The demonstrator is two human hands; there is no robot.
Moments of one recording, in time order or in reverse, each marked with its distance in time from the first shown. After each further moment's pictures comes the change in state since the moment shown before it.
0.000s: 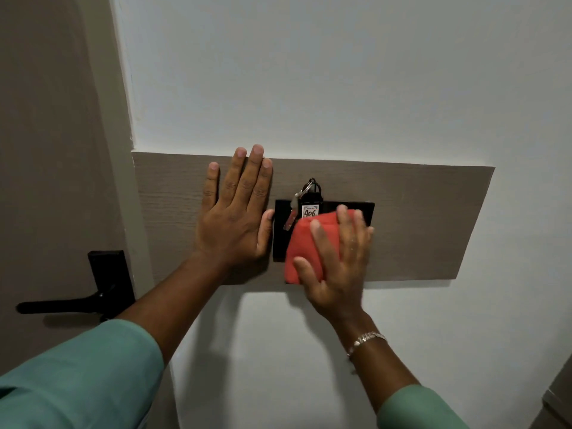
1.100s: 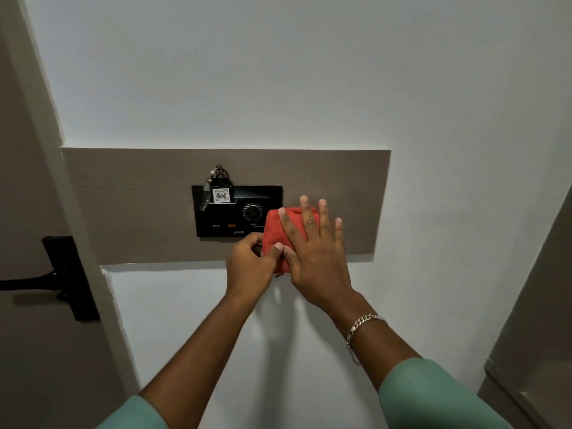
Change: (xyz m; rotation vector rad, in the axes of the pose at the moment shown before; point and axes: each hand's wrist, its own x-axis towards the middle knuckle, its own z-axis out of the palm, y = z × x) left_hand 0.003 0.194 -0.067 -1.178 -0.446 -1.148; right_hand -0.006 0.086 -0.097 -0.098 -0.590 0.086
